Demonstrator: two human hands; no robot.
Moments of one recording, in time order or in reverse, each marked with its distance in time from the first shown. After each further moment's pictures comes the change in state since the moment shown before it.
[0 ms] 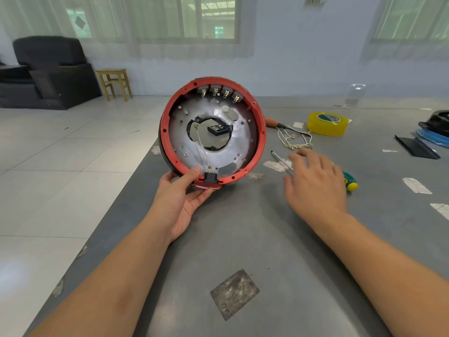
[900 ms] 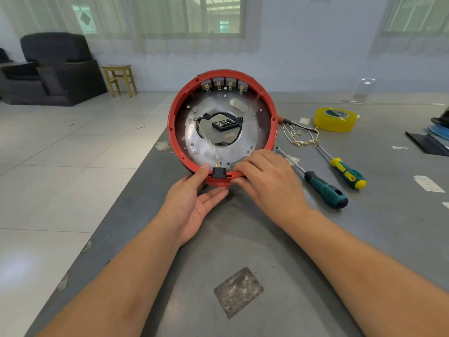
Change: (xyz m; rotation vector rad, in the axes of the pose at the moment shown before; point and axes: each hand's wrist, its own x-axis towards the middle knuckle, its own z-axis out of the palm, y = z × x) left_hand -0.010 -0.011 0.005 0.004 -0.080 -0.126; right_hand 0.007 -0.066 -0.002 0.384 0.179 -0.504
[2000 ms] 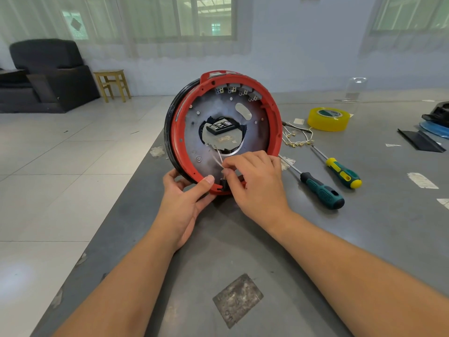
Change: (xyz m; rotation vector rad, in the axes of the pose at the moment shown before) left_hand 0.005 -0.002 -0.006 0.172 0.007 0.272; right_hand 0.010 -0.025 0.010 0.203 0.184 0.280
